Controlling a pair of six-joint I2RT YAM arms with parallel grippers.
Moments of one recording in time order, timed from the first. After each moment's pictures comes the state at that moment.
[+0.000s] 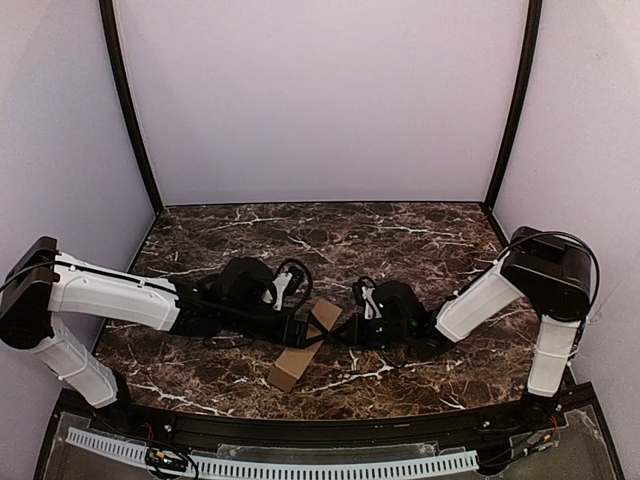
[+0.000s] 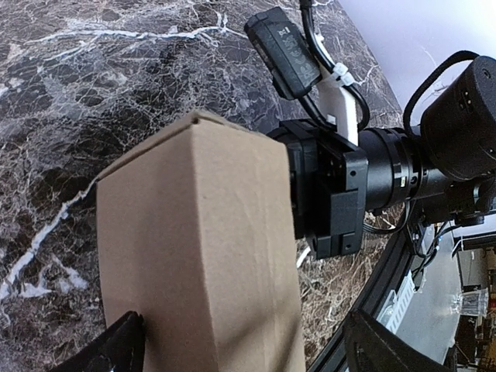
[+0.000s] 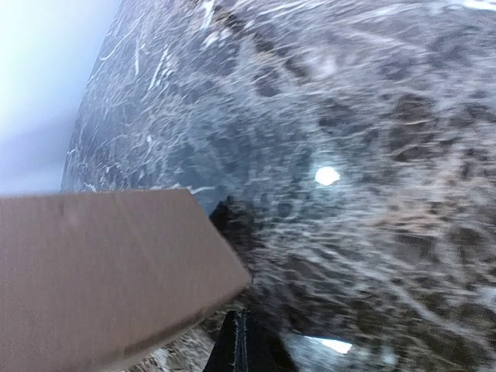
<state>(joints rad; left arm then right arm) -1.00 1.51 0.79 0.01 0.18 -0.68 0.96 1.89 0.70 0.58 -0.16 0.89</state>
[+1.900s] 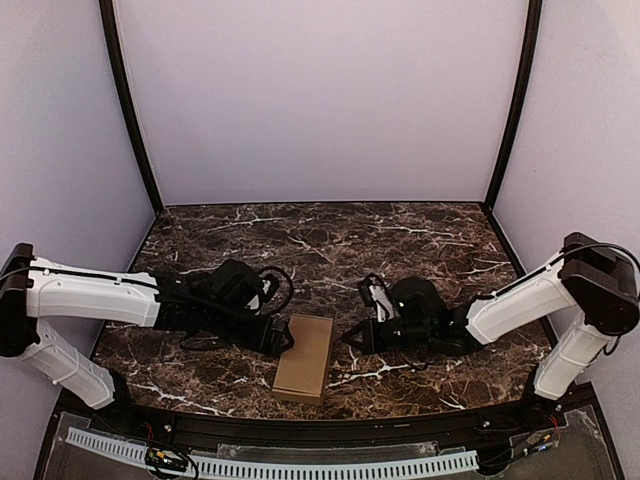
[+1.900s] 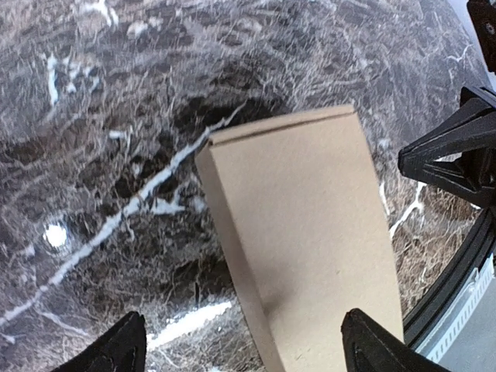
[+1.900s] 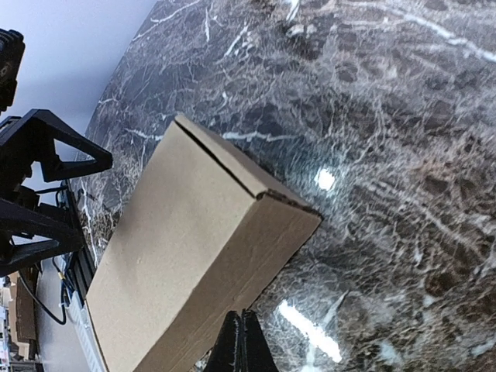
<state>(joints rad) -1.00 1.41 0.84 -0.39 -0.04 -0.62 0.98 1.61 0.59 0.43 -0.20 0.72</state>
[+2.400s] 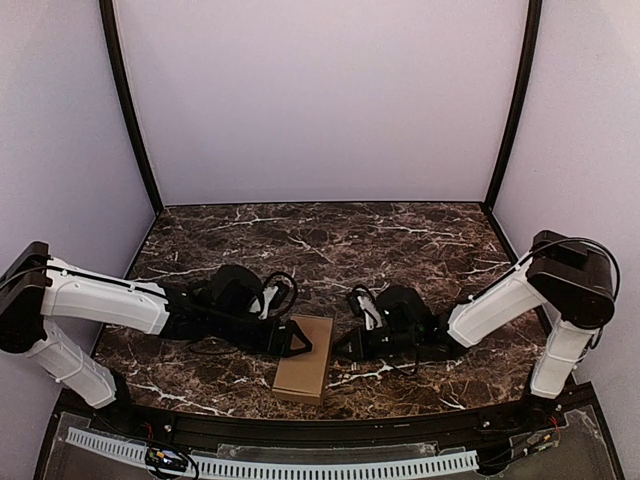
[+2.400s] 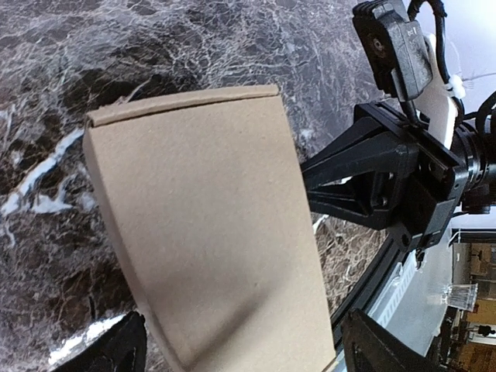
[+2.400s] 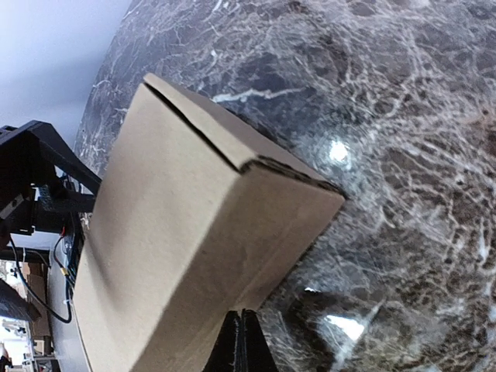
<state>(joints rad) -0.97 1.45 0.71 -0.09 0.24 -0.75 1.02 1.76 0.62 0.50 -0.26 0.80</state>
